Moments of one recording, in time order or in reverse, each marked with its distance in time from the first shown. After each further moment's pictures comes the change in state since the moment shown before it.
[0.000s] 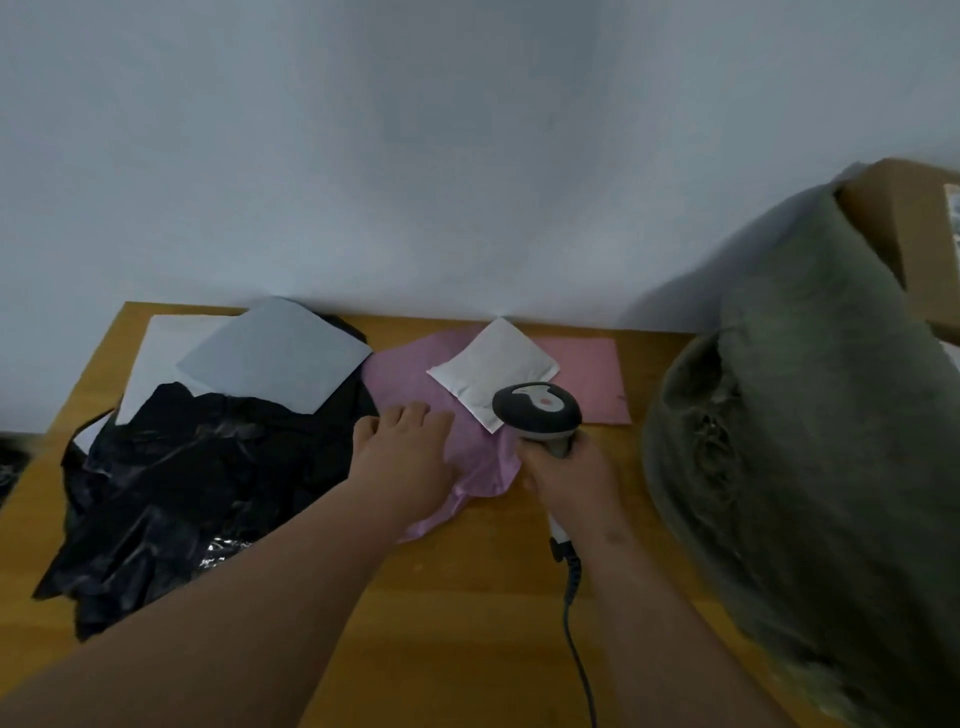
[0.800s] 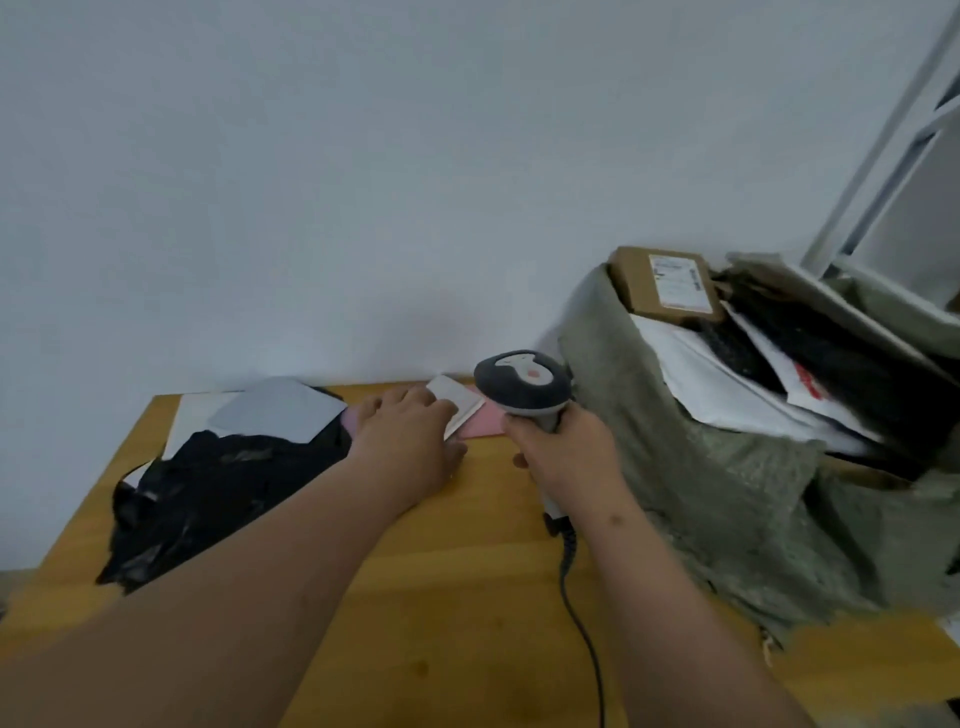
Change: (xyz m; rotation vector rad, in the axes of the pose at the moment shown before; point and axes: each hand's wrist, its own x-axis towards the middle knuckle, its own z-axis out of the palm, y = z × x) left_hand -0.172 0.074 -0.090 0.051 0.338 0.186; right_hand -0.213 -0.033 -0.103 0.046 0.208 -0.332
